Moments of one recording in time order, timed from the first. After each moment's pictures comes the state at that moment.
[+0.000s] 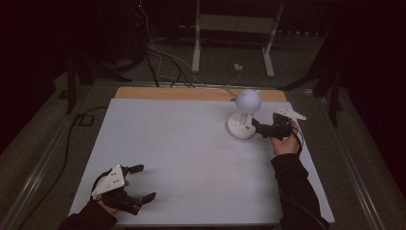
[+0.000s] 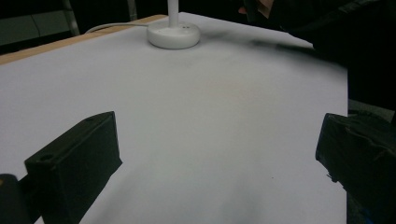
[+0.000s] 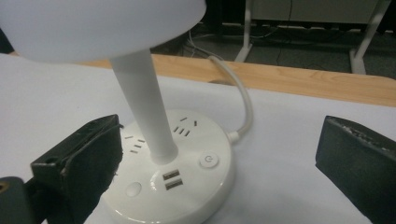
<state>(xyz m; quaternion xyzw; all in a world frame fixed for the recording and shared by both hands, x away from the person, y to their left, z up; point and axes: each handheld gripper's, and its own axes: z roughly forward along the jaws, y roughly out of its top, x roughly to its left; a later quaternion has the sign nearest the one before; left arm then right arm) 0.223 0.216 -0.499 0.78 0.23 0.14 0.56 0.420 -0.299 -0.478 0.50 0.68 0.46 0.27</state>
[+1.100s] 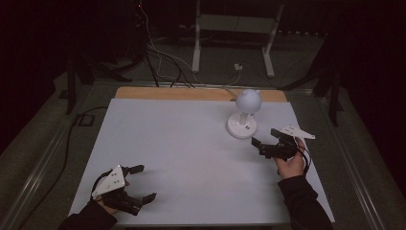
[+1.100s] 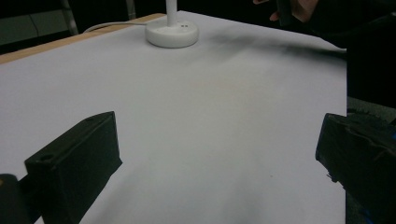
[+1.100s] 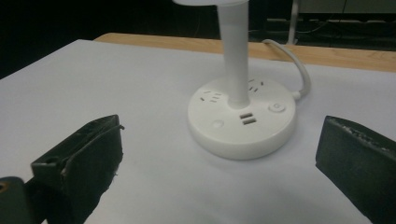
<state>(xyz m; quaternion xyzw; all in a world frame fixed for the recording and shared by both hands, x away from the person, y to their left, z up) 0.222 0.215 -0.499 0.79 0.23 0.14 0.56 0.348 -0.298 -0.475 0.46 0.71 0.50 0.21</state>
